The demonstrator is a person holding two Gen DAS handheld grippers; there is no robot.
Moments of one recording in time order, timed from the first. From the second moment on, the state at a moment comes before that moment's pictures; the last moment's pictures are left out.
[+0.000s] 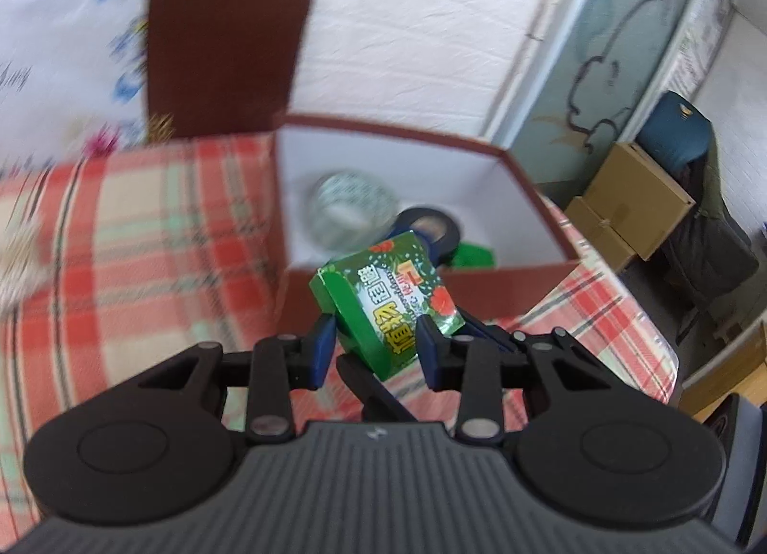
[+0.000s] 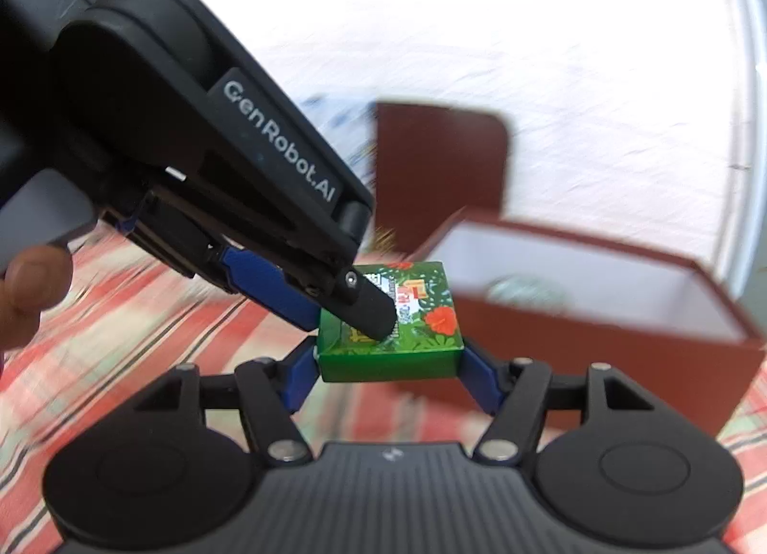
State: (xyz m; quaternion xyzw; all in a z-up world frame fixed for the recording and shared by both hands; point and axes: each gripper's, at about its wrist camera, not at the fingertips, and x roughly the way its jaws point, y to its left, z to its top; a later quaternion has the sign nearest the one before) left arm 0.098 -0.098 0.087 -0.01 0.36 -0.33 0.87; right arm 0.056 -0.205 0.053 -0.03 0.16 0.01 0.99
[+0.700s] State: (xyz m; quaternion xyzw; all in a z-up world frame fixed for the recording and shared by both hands) left arm 0.135 -0.199 0.088 0.07 0.31 -0.30 0.90; right arm 0.099 -0.316 0.044 0.03 0.15 -0.14 0.98
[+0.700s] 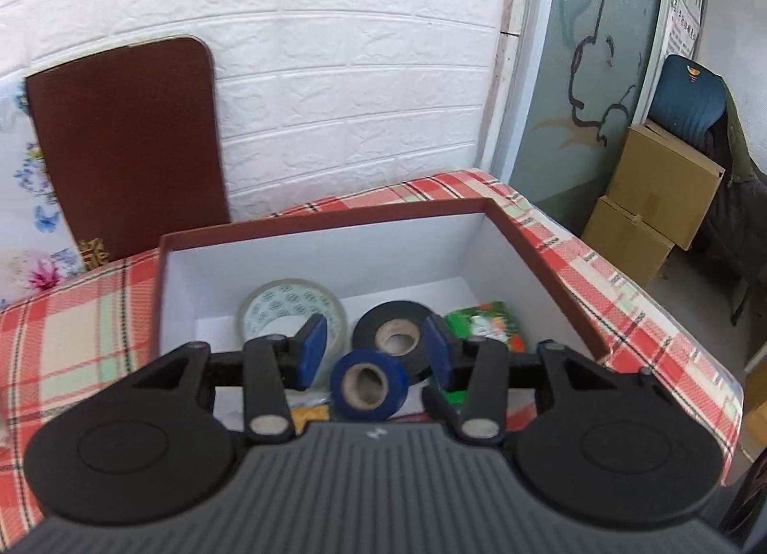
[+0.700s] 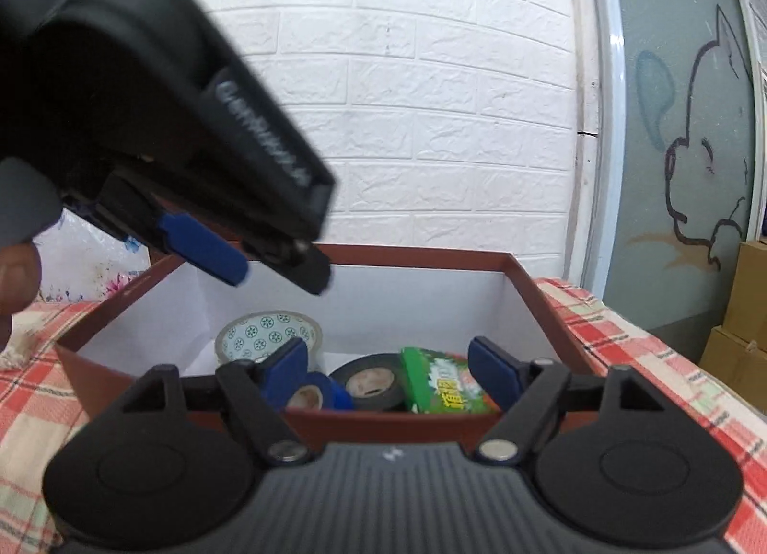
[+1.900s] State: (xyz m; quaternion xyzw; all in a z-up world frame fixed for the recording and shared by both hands) left arm 0.073 -0.050 0.067 0.07 0.30 -0.16 0.94; right arm 0.023 -0.263 0.097 0.20 0.18 -0.06 0.96
